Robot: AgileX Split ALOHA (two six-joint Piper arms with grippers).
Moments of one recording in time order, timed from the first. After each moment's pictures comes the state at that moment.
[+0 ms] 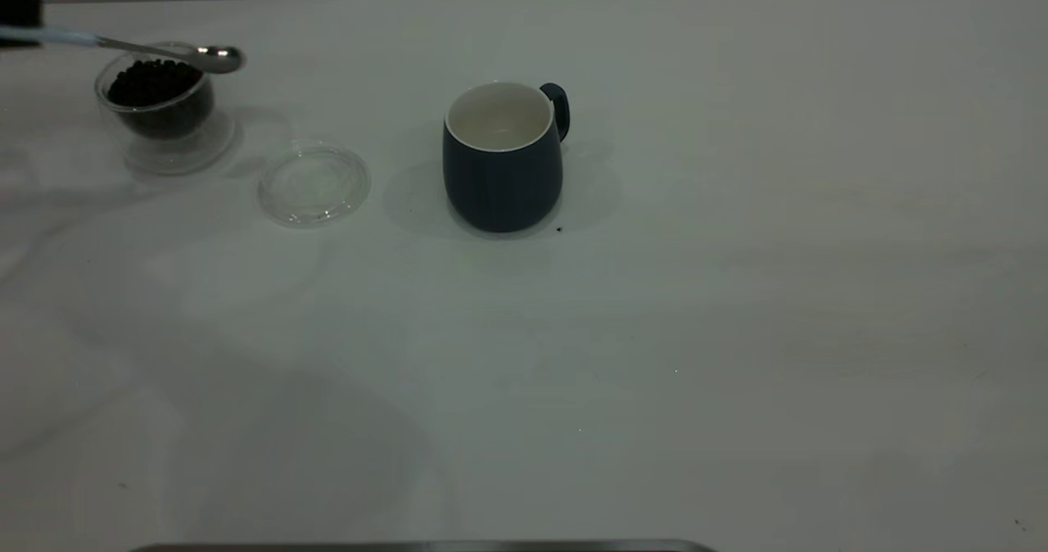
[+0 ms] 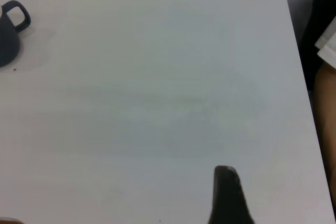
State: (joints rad) left arm 0.51 2.33 -1.48 -1.14 1.15 0.94; right arm -0.01 -0.02 -0.47 0.03 1.13 -0.11
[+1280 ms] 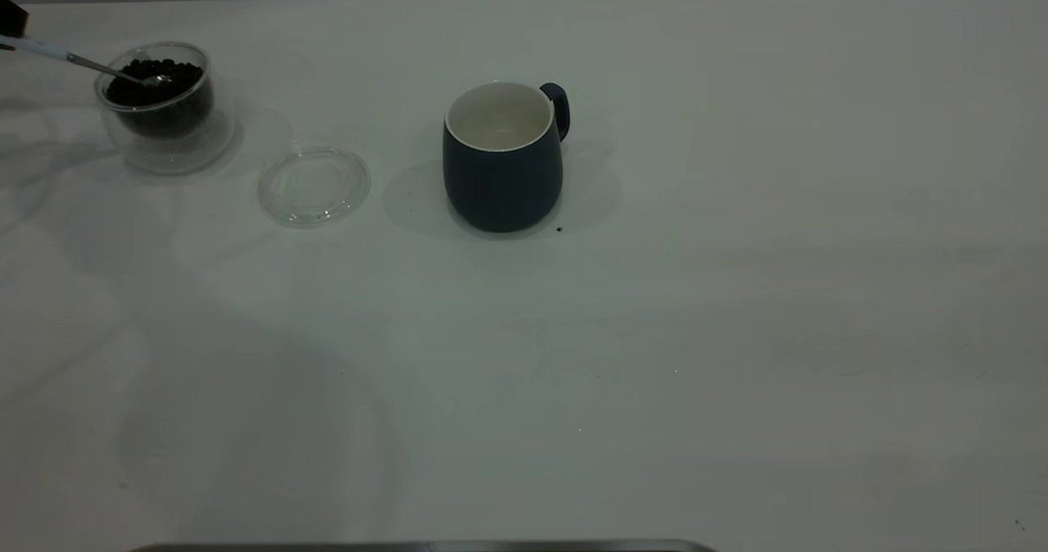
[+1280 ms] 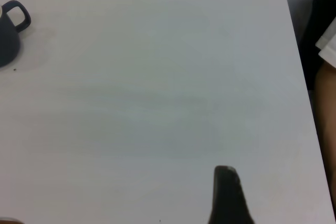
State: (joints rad) left arm 0.47 2.55 -1.97 -0.87 1.17 0.80; right arm -0.01 -0.02 -0.47 0.03 1.13 -0.11
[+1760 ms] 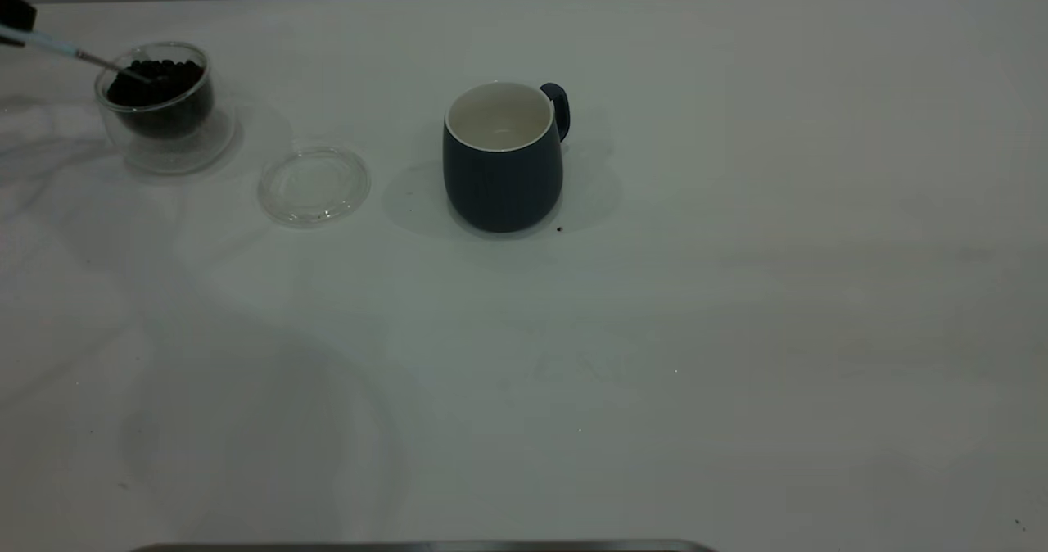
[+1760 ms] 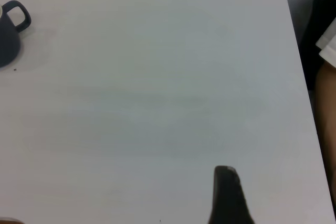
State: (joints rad) left arm 0.47 2.55 -1.97 -0.92 1.17 0.66; right arm -0.01 -0.02 -0.47 0.03 1.13 -0.11
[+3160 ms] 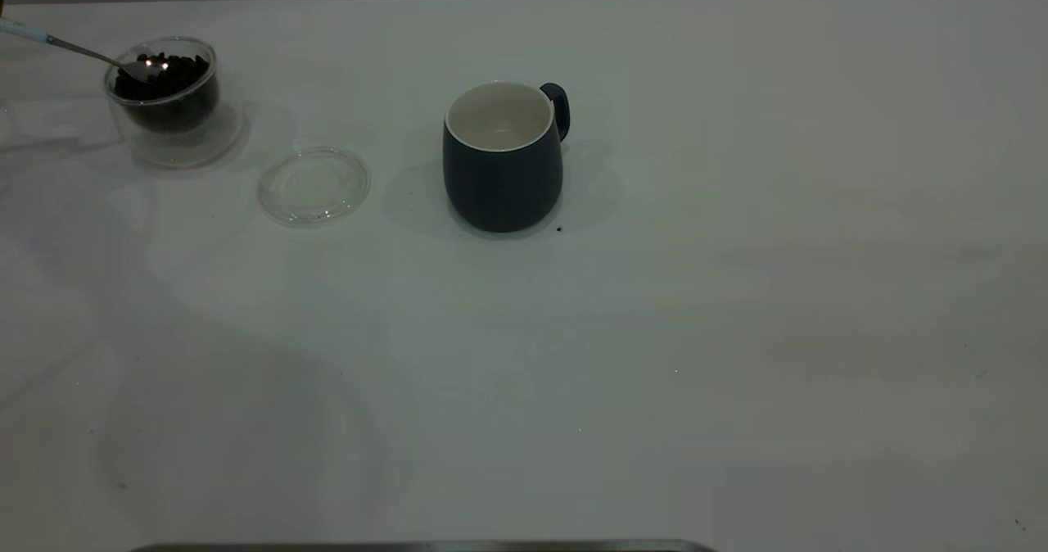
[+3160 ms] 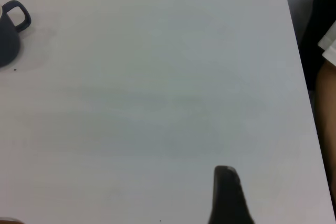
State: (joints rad) left arm 0.52 2.55 -1.97 -0.95 1.17 0.58; right arm -0.01 -0.02 -0.47 0.03 1.13 -0.11
